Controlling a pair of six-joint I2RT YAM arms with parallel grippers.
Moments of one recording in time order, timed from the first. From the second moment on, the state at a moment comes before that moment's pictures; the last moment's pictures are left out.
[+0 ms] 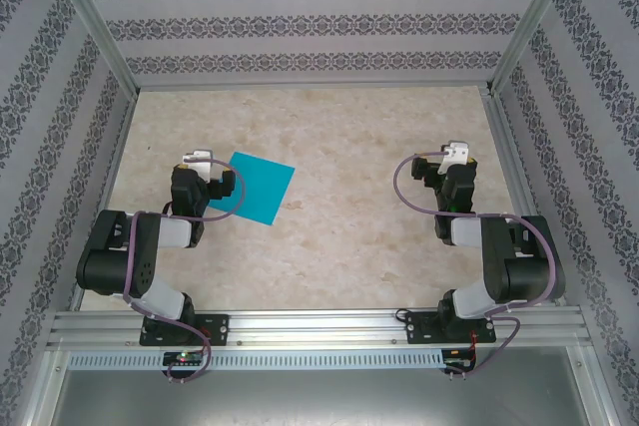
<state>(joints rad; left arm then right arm) -0.06 1.56 0.40 0.80 -0.05 0.02 0.00 1.50 0.39 0.85 0.12 0.00</state>
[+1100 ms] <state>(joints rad) -0.06 1.46 0.44 0.64 -0.08 0.01 0.01 1.34 0.41 0.64 0.14 0.01</state>
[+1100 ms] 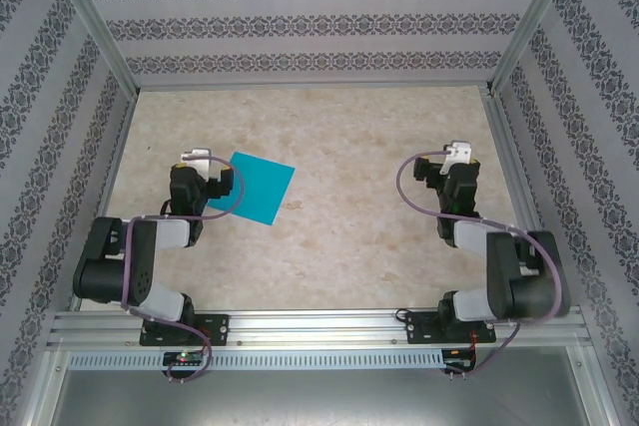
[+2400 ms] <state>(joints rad) -0.06 0.99 0.86 -0.49 -0.15 -0.44 0.99 2.14 1.68 -0.56 0.28 0.48</state>
